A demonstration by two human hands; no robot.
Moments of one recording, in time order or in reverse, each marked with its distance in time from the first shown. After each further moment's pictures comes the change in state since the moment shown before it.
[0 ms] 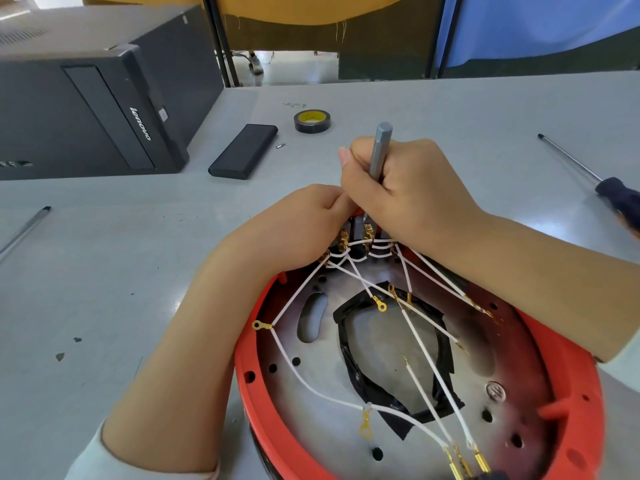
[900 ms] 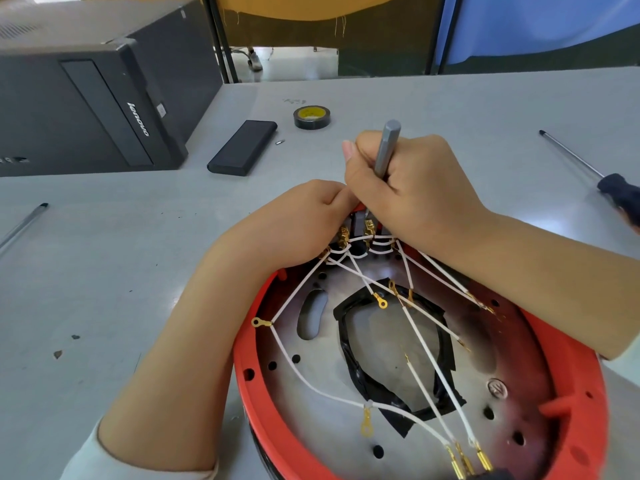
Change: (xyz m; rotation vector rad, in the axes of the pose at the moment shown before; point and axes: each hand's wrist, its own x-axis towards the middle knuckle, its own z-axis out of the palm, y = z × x) left_hand 0.000 0.001 0.000 0.016 0.008 -0.005; right_hand -0.004 0.002 0.000 -0.044 0.070 -0.053
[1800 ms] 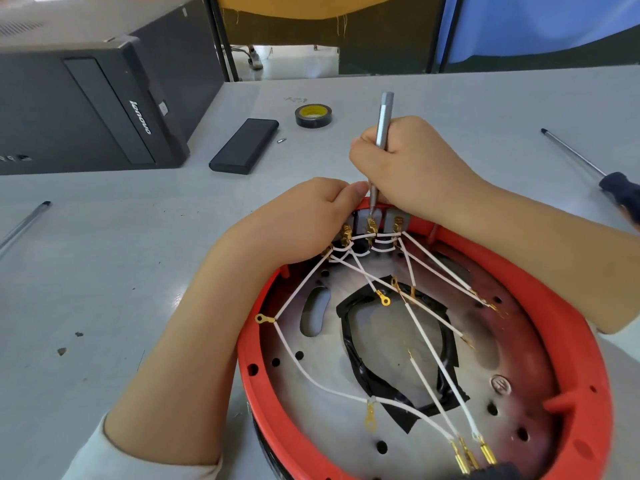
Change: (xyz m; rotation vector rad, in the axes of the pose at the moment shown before) left_hand 0.004 -0.004 0.002 0.004 -0.009 0.004; right_hand 0.021 0.009 0.003 0.197 -0.170 0.405
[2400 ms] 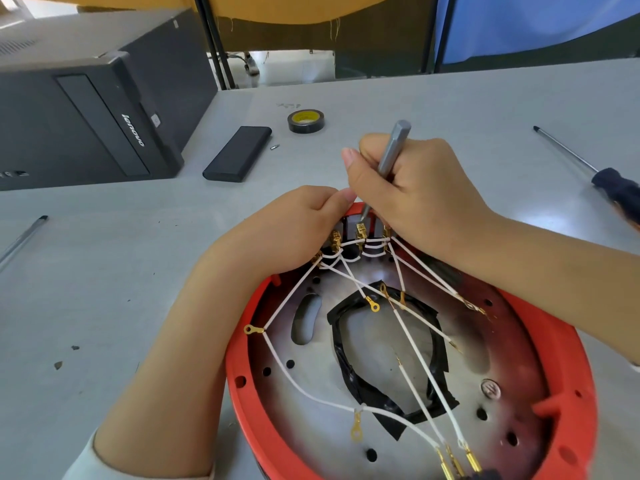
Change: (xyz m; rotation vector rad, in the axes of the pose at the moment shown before) left_hand -0.001 0.000 -0.001 0.000 0.002 0.010; right_hand -0.029 0.003 -0.007 -0.057 0.122 -0.323
